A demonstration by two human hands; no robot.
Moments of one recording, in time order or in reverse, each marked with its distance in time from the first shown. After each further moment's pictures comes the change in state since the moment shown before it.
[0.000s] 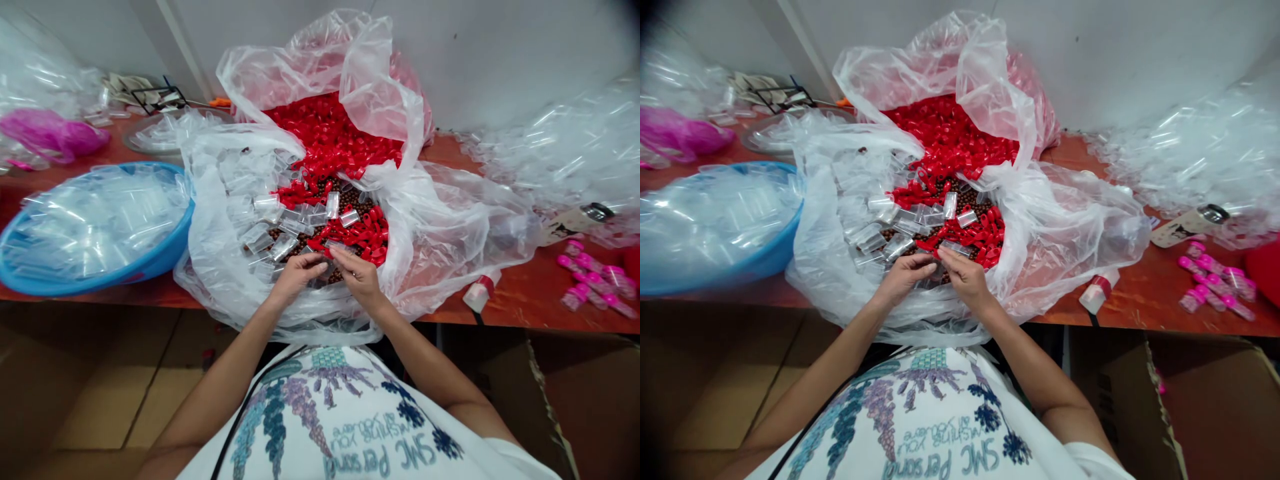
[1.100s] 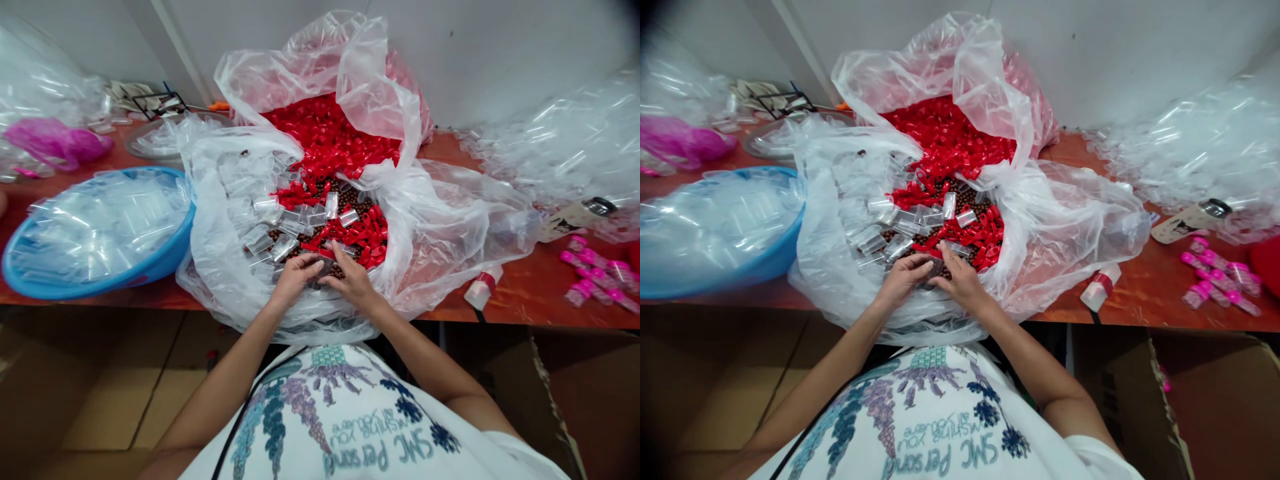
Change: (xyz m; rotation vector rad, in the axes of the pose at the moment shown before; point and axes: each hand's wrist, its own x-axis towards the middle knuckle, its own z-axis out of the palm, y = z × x) left_hand -0.003 -0.001 0.005 -0.137 0.152 -0.030; right_hand -0.002 0.009 0.010 -0.127 -0.114 -0.081
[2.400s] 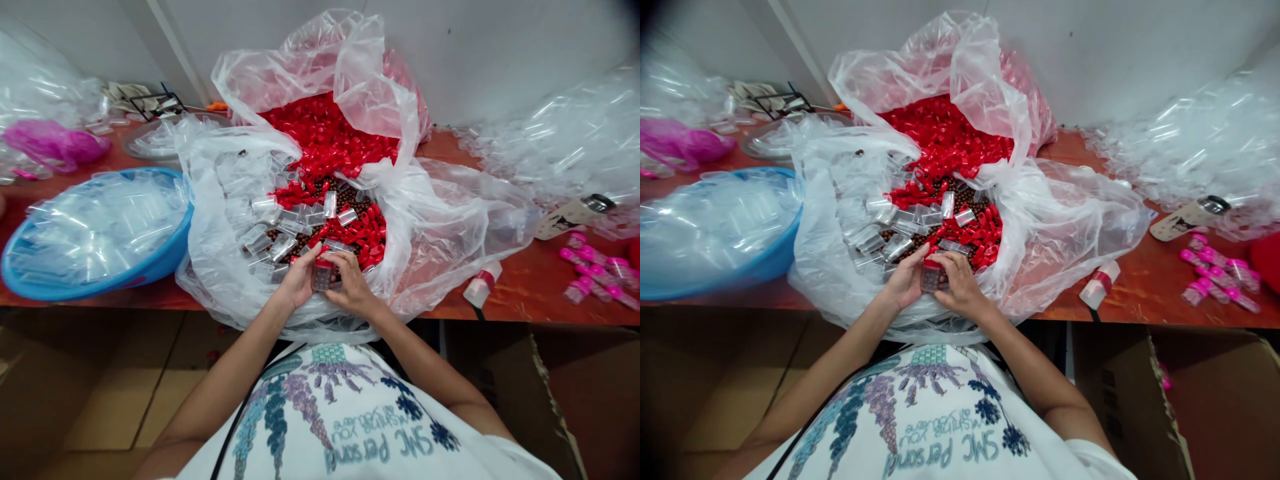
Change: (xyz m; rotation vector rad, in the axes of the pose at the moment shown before) left_hand 0.002 0.015 0.022 -0.322 -0.111 -0.367; right_hand -0.012 -0.013 -0.005 -0.200 -0.014 -0.067
